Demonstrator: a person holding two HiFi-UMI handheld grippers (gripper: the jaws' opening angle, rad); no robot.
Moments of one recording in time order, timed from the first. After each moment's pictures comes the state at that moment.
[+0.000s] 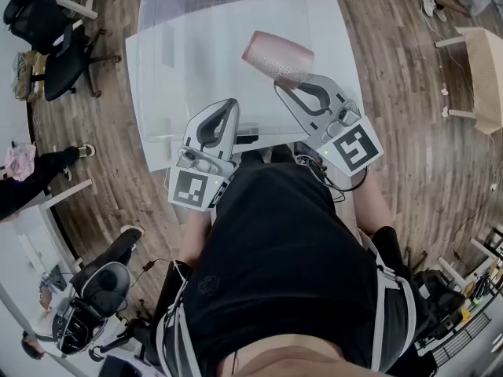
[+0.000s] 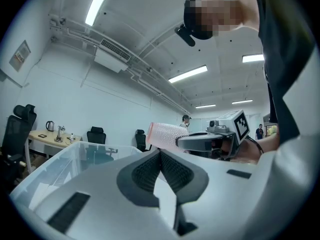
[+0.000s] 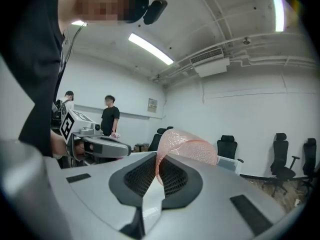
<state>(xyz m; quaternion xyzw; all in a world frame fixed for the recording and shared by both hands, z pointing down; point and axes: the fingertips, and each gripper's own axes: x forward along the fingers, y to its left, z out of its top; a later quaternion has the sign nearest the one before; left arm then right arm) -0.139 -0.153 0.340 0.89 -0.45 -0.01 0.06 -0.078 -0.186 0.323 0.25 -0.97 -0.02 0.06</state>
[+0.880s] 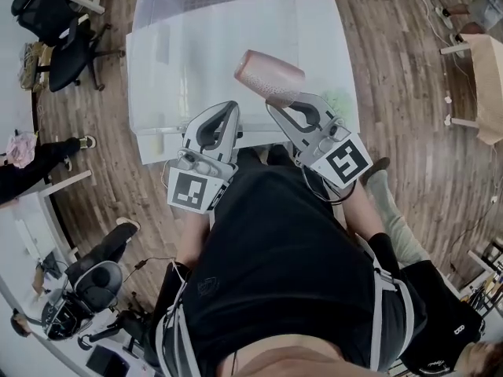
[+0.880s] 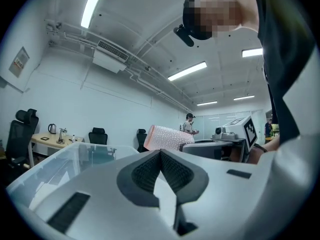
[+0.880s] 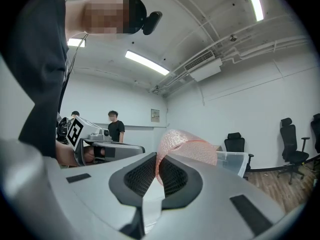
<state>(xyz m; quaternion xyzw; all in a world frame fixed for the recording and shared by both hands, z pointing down) -0.087 -0.139 0.337 0.88 -0.47 0.00 0.06 -0.036 -0.148 0.335 0.22 -0.98 0.02 -0.01</state>
